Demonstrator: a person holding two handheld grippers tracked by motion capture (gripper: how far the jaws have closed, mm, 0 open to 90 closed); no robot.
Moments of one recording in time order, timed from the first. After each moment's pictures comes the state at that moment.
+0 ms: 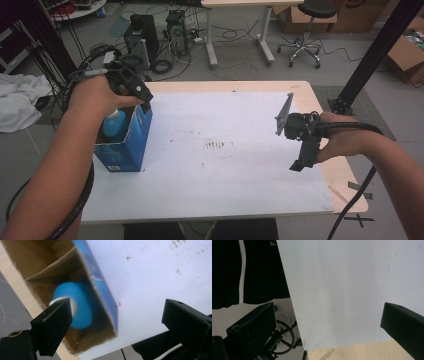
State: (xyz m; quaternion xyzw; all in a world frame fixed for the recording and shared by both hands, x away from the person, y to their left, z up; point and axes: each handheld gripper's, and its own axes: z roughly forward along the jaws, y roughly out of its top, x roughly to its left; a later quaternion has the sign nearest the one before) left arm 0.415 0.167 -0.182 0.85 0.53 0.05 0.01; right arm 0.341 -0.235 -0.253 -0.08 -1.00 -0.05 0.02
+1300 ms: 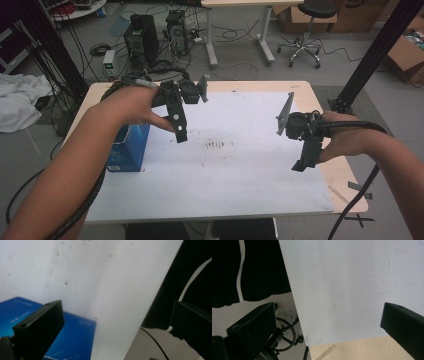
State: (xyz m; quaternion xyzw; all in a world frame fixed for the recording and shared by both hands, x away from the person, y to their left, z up) left arm 0.374 0.057 -0.201 0.99 0.16 -0.01 -0.01; right arm 0.338 -0.234 -0.246 -0.08 -1.00 -0.04 0.02
